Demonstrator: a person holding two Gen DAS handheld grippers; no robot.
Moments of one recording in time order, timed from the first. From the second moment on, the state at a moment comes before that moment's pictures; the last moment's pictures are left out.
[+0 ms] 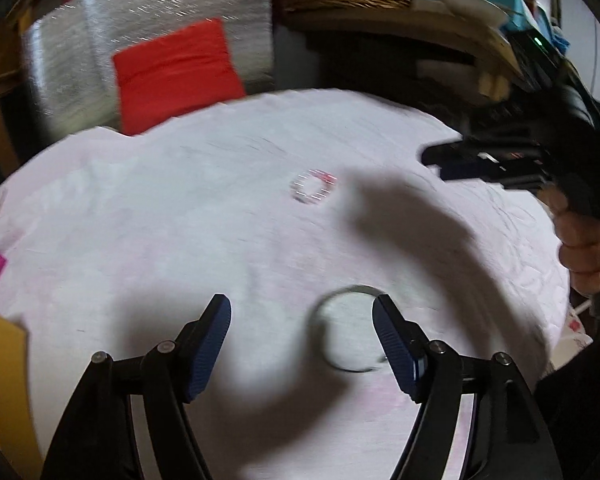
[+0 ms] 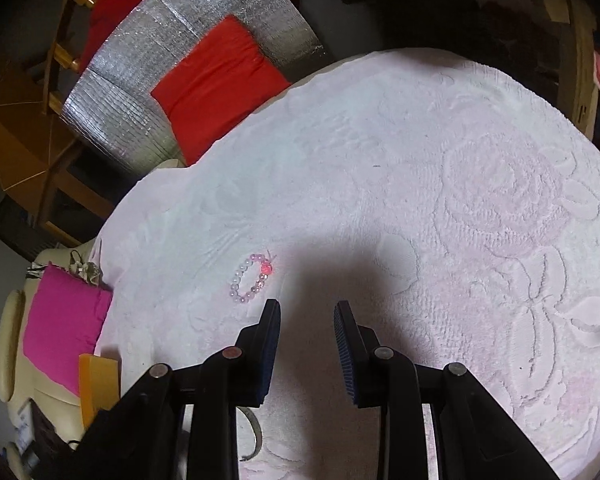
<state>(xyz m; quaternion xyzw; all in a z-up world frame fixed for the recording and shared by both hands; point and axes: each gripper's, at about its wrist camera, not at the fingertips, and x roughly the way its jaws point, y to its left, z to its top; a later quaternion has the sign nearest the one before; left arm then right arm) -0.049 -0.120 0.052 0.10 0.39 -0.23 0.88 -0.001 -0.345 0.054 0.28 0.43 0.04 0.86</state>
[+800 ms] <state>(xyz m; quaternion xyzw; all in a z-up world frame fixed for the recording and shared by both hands) -0.035 -0.119 0.025 0.03 0.42 -0.21 0.88 0.039 -0.308 0.045 0.23 0.42 0.09 0.87</state>
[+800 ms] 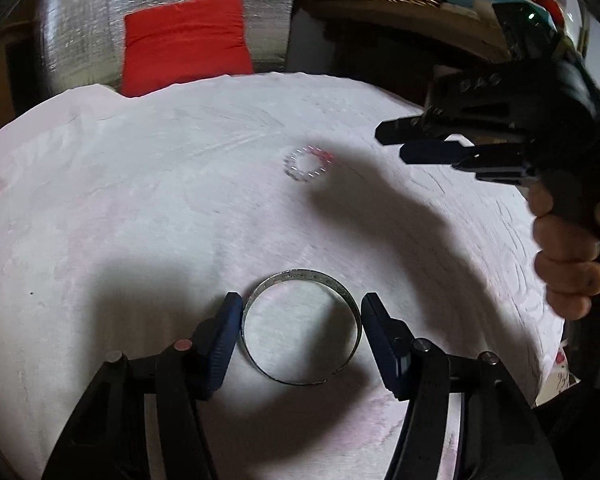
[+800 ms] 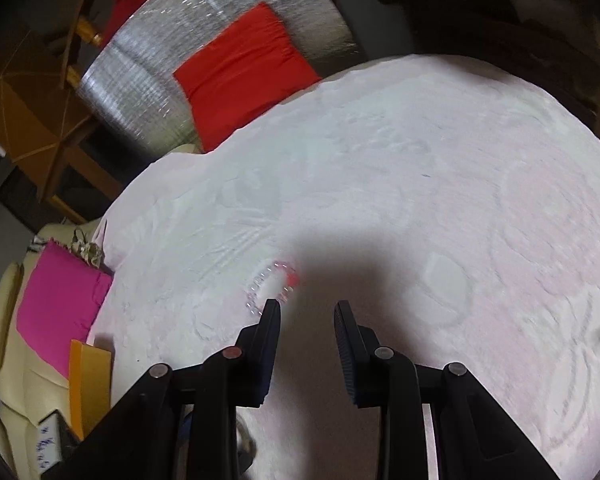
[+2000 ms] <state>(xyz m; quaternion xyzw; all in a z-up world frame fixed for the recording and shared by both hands) -0.002 0.000 0.052 -0.04 0.41 -0.06 0.91 0.051 -0.240 0.043 0.19 0.42 0.13 0.88</state>
